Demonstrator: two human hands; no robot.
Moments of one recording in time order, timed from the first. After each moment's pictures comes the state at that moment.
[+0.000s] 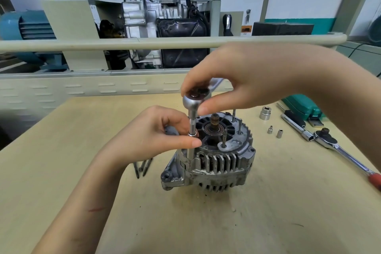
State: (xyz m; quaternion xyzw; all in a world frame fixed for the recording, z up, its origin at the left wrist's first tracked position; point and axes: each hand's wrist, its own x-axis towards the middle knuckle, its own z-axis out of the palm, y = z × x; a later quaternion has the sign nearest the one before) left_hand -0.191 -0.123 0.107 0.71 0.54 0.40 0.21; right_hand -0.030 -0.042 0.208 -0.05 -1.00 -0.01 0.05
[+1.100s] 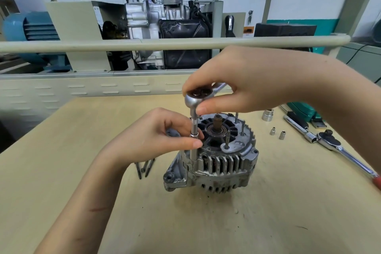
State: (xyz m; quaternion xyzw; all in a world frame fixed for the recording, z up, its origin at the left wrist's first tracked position) left_hand -0.192 -0.125 0.109 0.72 0.52 0.39 0.23; right_hand -0.032 -0.047 0.205 -0.04 -1.00 -0.03 0.06
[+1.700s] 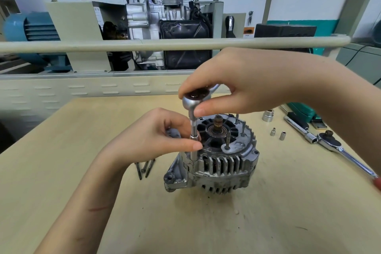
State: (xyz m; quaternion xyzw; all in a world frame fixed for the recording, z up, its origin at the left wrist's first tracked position) left_hand -0.194 -0.124 0.109 0.71 0.54 0.40 0.21; right_hand -0.035 -0.044 0.203 -0.03 -1.00 -0.03 0.06
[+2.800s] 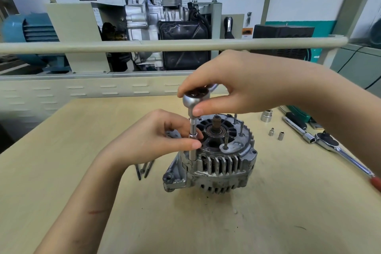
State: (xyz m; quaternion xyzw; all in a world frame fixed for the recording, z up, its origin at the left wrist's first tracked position) left_hand -0.191 -0.124 0.109 0.72 0.54 0.38 0.23; right_hand -0.034 -0.040 0.199 -0.05 -0.99 0.01 0.10
